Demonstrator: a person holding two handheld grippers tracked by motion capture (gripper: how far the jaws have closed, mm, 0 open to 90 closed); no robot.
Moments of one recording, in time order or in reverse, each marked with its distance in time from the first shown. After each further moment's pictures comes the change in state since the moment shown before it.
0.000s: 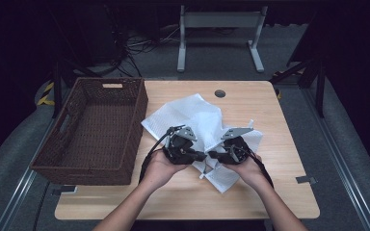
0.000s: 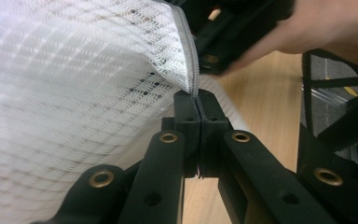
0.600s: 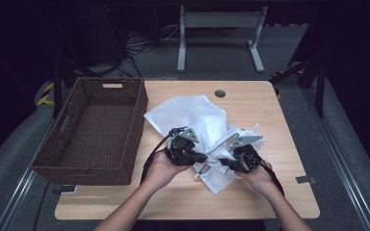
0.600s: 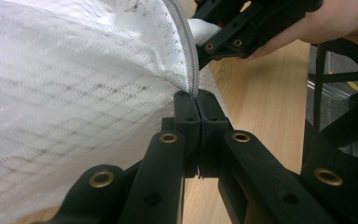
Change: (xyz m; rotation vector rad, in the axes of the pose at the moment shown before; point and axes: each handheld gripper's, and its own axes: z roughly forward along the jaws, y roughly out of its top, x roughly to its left) left arm -0.004 0.001 0.009 0.028 -0.009 0.013; right arm -0.004 -0.027 -0.012 0.056 -0.035 -0.008
